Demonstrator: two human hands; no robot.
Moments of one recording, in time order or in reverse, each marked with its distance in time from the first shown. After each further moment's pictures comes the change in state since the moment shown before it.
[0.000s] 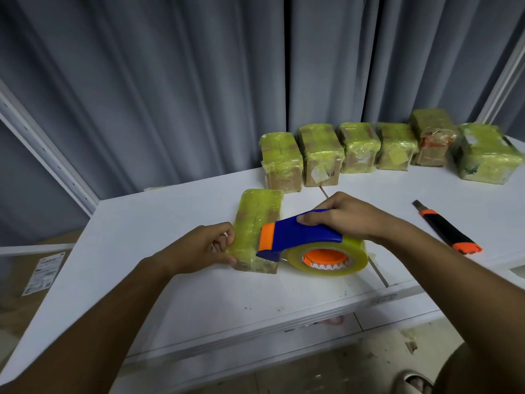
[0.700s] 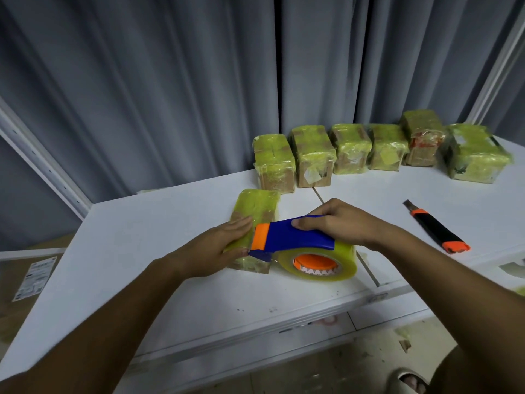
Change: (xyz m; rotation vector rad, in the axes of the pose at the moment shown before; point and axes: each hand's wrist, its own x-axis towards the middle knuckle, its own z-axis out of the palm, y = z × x) left_hand 0.018 0.031 0.014 0.224 -0.119 0.013; right_hand -0.010 0.008 0.000 0.031 -0.015 -0.002
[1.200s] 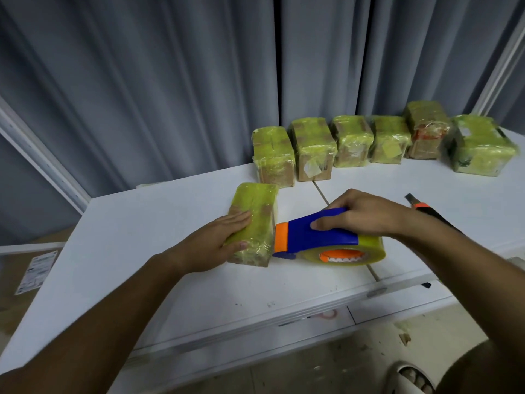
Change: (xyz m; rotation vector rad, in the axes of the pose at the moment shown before) left_hand 0.005 -0.009 0.011 0.038 0.088 0.007; right_hand -0.014 0.002 -0.028 -0.205 -0.043 0.067
